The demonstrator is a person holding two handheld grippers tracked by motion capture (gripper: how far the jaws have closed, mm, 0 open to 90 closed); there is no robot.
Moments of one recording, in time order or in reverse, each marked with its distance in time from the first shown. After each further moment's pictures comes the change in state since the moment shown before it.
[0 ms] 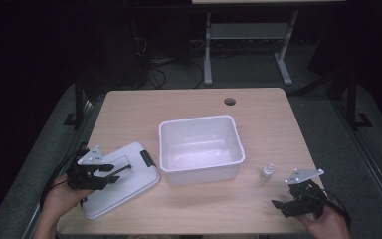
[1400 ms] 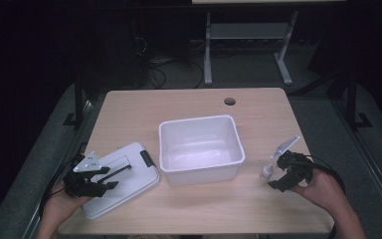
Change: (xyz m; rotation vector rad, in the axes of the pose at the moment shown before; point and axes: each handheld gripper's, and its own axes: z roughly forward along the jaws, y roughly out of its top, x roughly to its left) left arm -0.006 -0.016 0.002 -0.032 0.023 -0.039; right arm -0.037 0.074 0.013 0.192 0.096 -0.179
